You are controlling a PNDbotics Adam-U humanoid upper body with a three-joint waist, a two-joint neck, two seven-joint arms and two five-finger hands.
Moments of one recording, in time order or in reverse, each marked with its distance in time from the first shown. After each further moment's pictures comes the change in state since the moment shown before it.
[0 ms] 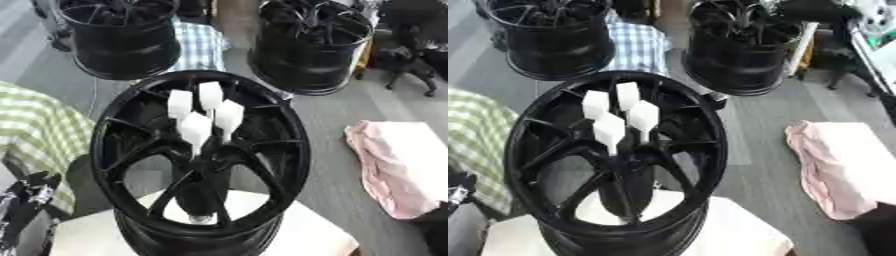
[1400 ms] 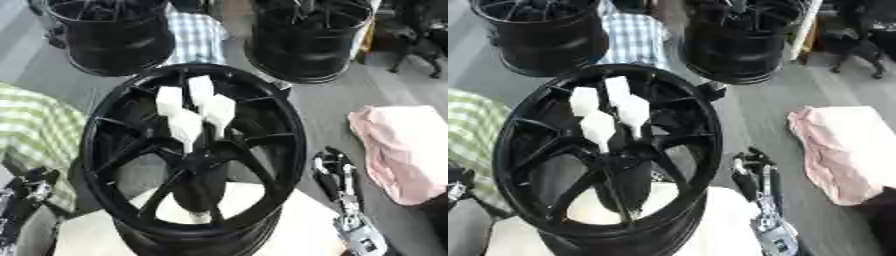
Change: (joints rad) left arm -0.031 -0.019 0.000 -0.001 0.006 -0.003 0.002; right arm 0.650 0.594 -0.259 0.514 0.055 -0.237 -1.031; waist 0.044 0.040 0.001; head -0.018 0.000
